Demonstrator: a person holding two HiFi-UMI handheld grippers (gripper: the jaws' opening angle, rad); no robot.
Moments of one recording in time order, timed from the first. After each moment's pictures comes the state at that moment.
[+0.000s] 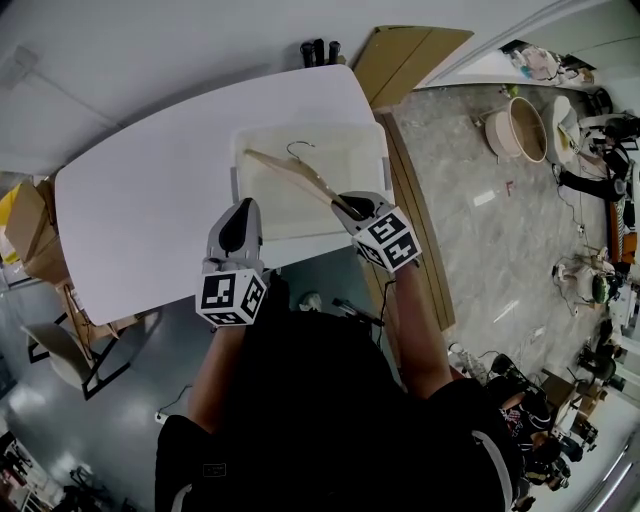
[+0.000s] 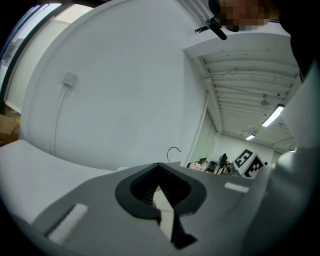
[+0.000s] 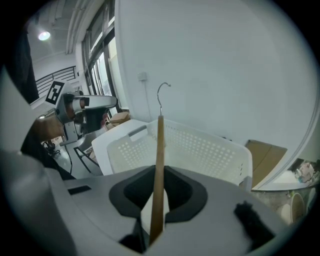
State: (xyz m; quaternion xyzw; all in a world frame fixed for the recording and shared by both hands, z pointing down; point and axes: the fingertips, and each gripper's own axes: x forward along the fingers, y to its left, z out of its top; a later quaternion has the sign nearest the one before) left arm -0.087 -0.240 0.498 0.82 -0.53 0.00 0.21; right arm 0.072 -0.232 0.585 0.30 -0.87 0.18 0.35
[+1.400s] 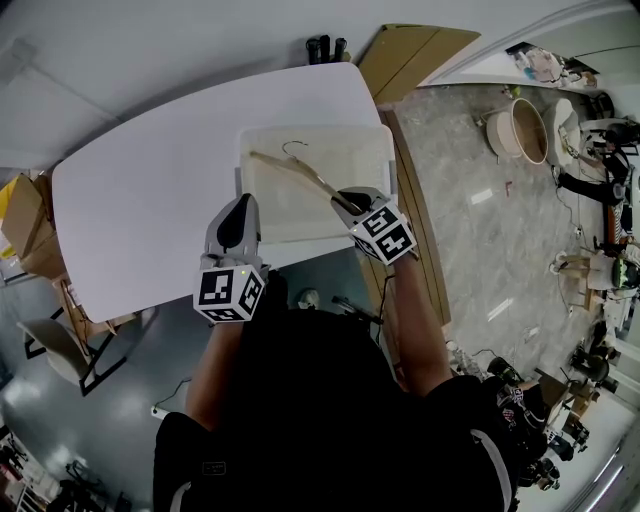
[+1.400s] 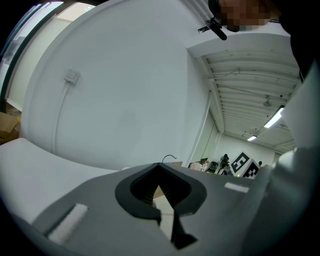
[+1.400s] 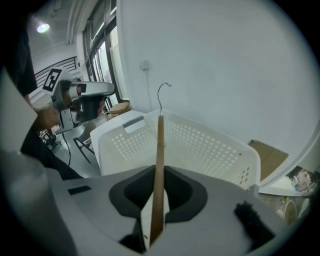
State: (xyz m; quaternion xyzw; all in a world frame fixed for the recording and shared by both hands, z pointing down) left arm -0.099 -0.255 0.506 0.82 -0.53 0.00 0.22; right arm 0.066 -0.247 0.611 0.28 -0.86 0.17 0.40
